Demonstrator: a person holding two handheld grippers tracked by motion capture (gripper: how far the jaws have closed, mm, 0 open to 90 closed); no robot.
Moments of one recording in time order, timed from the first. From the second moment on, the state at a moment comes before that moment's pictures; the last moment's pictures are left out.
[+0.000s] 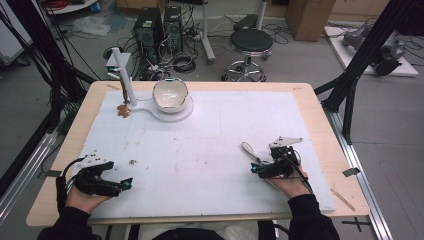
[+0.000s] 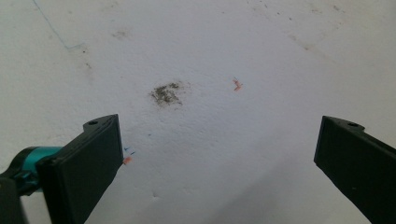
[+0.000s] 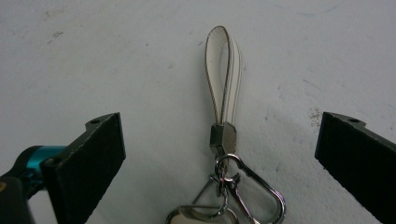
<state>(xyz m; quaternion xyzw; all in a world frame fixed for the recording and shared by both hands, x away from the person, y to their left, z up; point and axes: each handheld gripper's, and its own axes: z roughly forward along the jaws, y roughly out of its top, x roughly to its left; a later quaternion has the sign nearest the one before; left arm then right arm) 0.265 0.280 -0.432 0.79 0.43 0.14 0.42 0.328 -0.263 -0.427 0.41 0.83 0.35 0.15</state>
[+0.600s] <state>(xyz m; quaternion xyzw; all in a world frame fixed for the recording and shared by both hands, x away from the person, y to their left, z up) 0.263 0.280 -0.433 0.79 0.42 0.13 0.42 0.345 -0.250 -0.432 0.40 0.85 0.31 0.15</state>
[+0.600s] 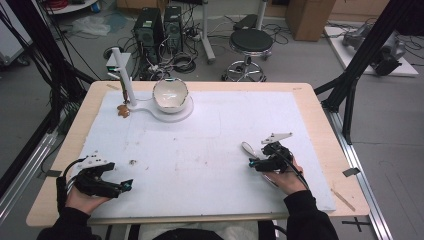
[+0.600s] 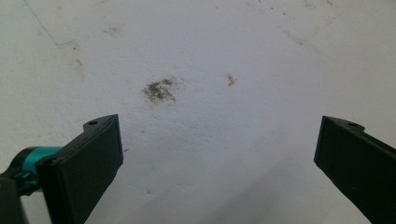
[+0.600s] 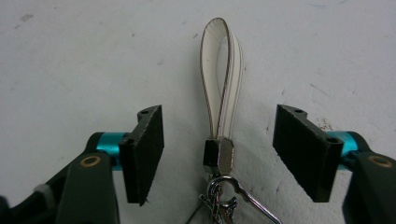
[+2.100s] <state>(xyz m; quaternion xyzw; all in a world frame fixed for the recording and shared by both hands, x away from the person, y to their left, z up) 0.265 0.277 -0.434 0.80 0.40 0.14 0.43 0.342 -0.220 -0.364 0.38 0.80 0.44 0.17</state>
